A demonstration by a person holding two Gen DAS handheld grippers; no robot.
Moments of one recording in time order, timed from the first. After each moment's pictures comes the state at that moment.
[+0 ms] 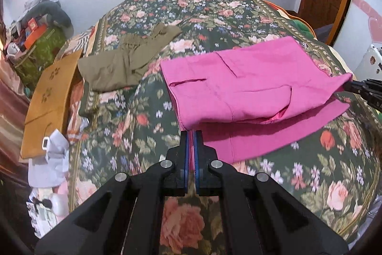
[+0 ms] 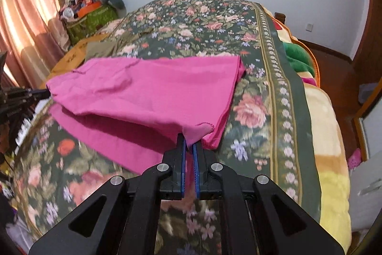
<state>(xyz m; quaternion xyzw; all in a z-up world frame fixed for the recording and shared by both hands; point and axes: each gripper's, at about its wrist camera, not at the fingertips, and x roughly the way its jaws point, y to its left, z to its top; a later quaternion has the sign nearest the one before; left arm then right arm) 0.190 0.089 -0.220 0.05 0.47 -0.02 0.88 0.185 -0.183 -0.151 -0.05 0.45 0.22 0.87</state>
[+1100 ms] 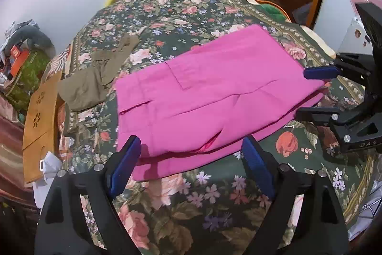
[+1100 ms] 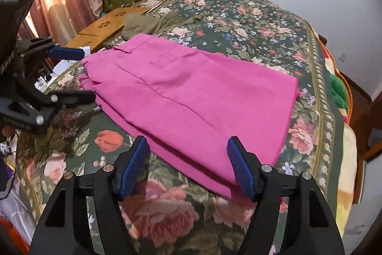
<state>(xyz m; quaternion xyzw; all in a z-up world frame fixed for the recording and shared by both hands) 0.198 0.015 -0.216 0.12 0.48 -0.08 0.87 0.178 -0.112 -0.151 -0.13 0.45 0.31 0.82</state>
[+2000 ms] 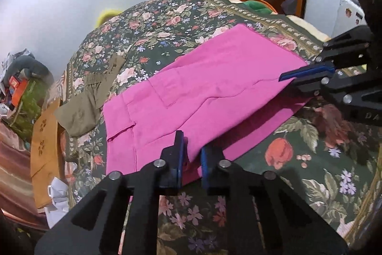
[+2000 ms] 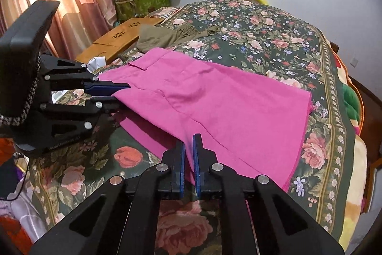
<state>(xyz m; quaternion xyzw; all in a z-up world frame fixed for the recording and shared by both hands) 0.197 -0.013 -0.224 0.17 0.44 -0.11 0.87 0.172 -0.107 -0.139 -0.11 0.43 0.35 0.82</state>
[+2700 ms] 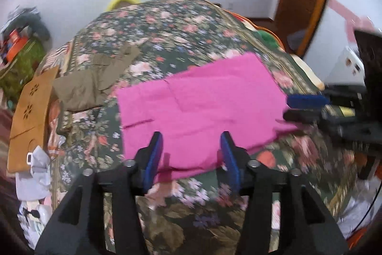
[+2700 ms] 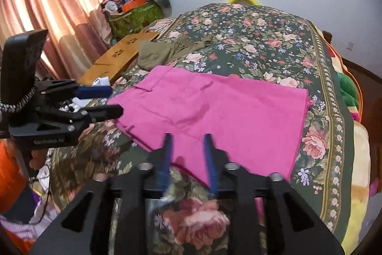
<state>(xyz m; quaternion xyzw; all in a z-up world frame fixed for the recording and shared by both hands) 0.193 0.035 -0.182 0.03 0.44 -0.09 0.89 0.174 -0.107 -0.119 -0.04 0.43 0.34 0.84</state>
